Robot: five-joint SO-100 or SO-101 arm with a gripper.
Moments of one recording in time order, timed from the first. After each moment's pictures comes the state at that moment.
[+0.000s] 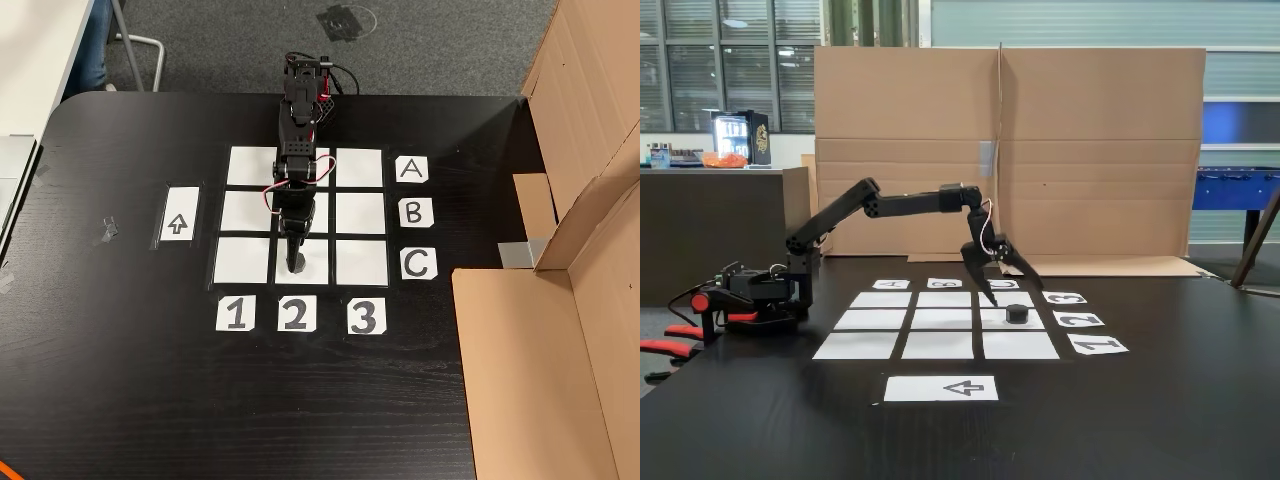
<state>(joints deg) -4.9 38.5 32.7 79.9 5.6</state>
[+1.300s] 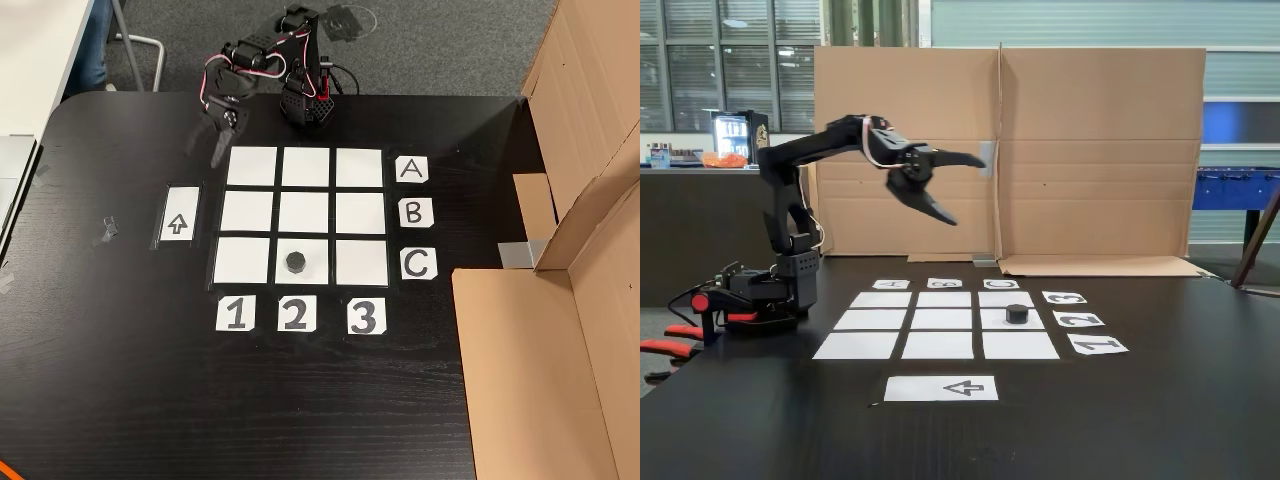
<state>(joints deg) 24.4 105.6 91.7 54.6 0.2</state>
